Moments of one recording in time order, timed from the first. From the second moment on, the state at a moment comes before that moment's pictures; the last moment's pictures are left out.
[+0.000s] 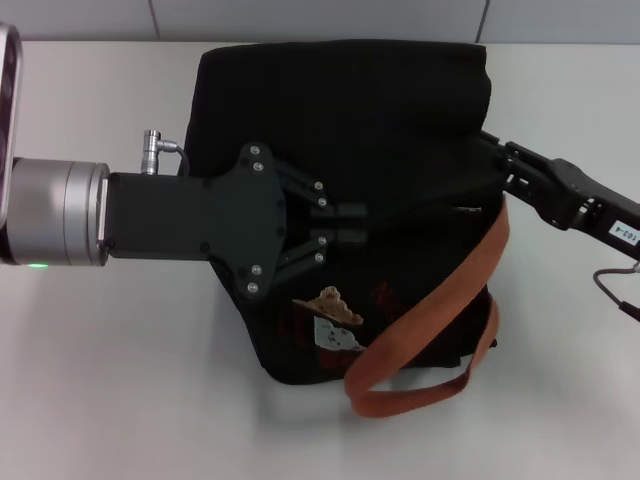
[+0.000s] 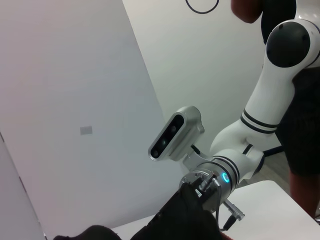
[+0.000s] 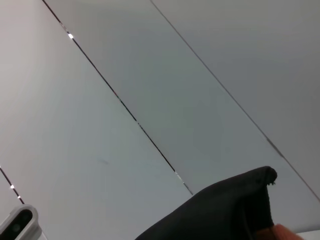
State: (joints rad) left arm -0.38 -2.08 1.18 1.05 1.60 1.70 -1.05; right arm 0.51 2.08 -0.39 -0.26 -1.84 -1.74 1.36
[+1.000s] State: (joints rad) left arm -0.37 -2.08 1.18 1.00 1.59 1.69 -1.01; right arm 0.44 2.08 -0.38 -0.29 -1.83 -1.74 1.31
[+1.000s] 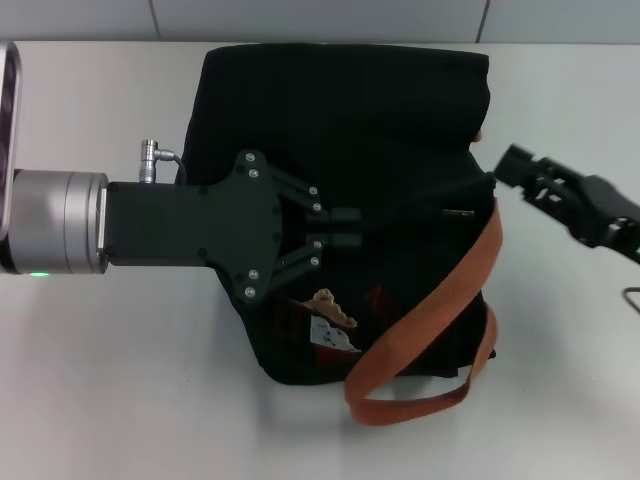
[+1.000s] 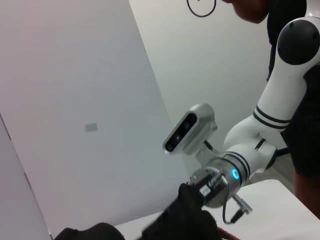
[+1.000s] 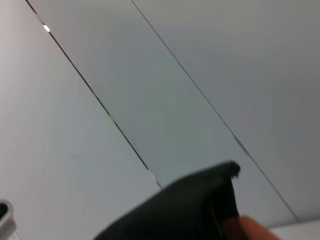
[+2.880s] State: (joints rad) left arm -0.38 -2.08 1.18 0.95 1.57 1.69 -1.00; right arm 0.50 2.09 -0.45 -0.20 -1.87 -1.60 0.70
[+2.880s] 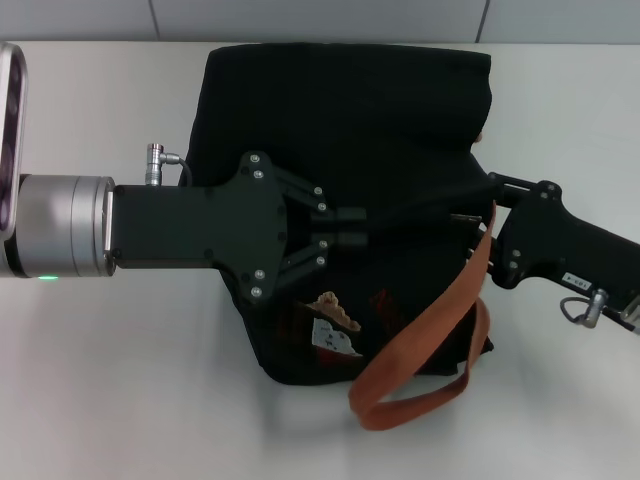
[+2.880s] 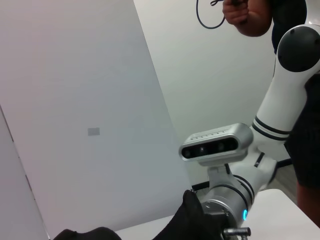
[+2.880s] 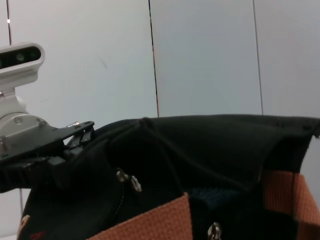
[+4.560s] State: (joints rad) left arm -0.40 -2.08 1.18 0.90 1.56 1.69 -0.98; right arm 0.42 2.09 -0.23 0.10 -1.84 -1.56 0.05
